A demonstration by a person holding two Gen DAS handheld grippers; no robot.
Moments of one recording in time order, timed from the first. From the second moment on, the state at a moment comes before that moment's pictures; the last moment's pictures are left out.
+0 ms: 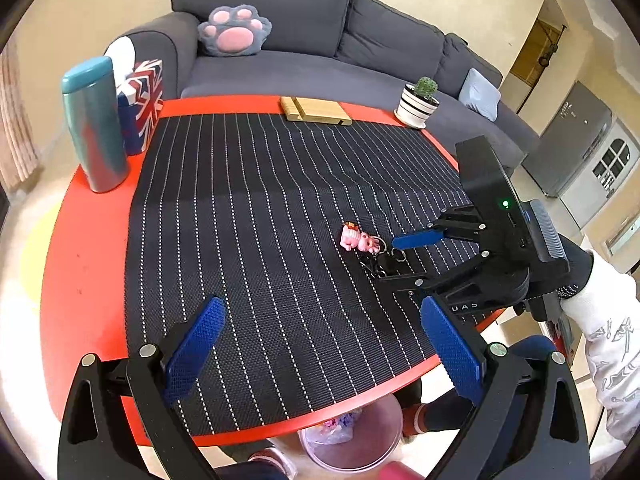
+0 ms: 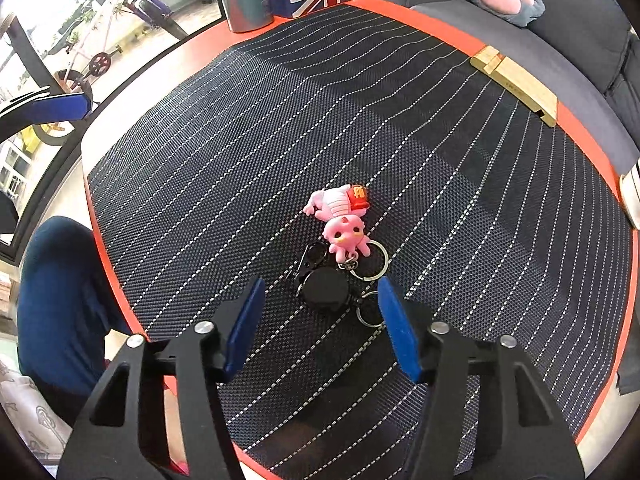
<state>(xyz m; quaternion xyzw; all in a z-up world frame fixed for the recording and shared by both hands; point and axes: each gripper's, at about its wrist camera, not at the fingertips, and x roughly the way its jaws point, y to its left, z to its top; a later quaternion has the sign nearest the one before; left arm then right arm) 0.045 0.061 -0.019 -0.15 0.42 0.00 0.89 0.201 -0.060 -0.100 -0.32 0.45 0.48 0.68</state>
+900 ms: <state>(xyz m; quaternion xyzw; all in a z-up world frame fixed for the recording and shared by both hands) 0.050 0.056 -0.027 -0.15 0.43 -0.01 0.89 0.197 -0.073 -0.093 -0.31 0.44 0.47 0.70</state>
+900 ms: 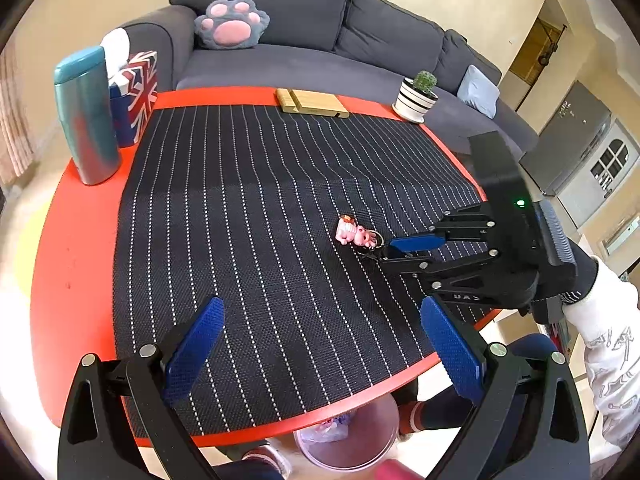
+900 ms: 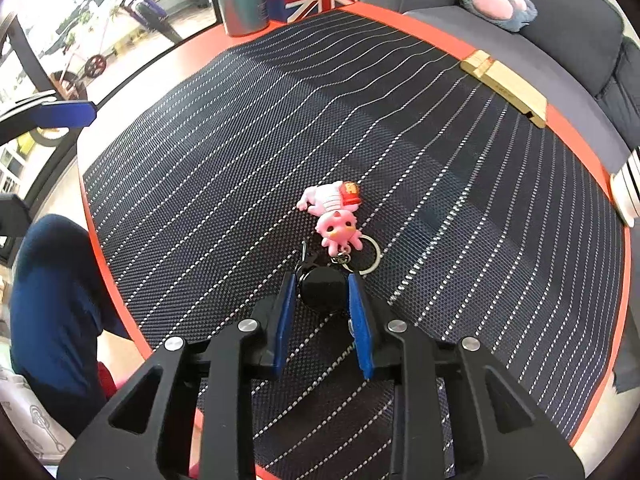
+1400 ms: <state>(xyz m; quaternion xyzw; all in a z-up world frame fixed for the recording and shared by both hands) 0.099 0.036 -0.025 -0.10 0.44 -0.04 0.89 0.222 -0.116 -0.059 -0.23 0.46 0.44 0.73</state>
